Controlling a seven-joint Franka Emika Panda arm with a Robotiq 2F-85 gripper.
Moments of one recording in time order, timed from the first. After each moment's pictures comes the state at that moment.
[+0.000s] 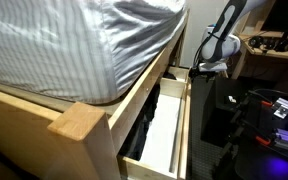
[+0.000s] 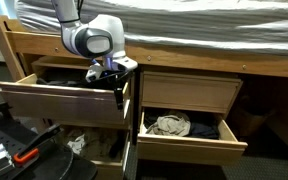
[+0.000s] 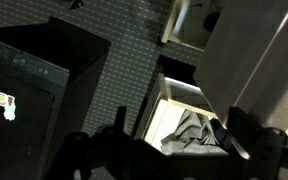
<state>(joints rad) -0.06 0.63 -0.20 -2.36 0.19 3.00 0.46</state>
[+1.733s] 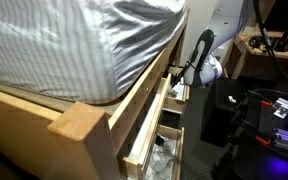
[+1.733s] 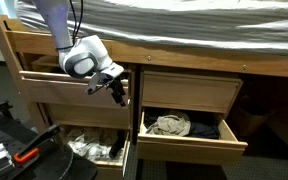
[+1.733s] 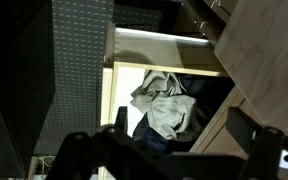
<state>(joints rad) 0.26 0.95 -0.26 -2.18 0.57 3.41 0.58</state>
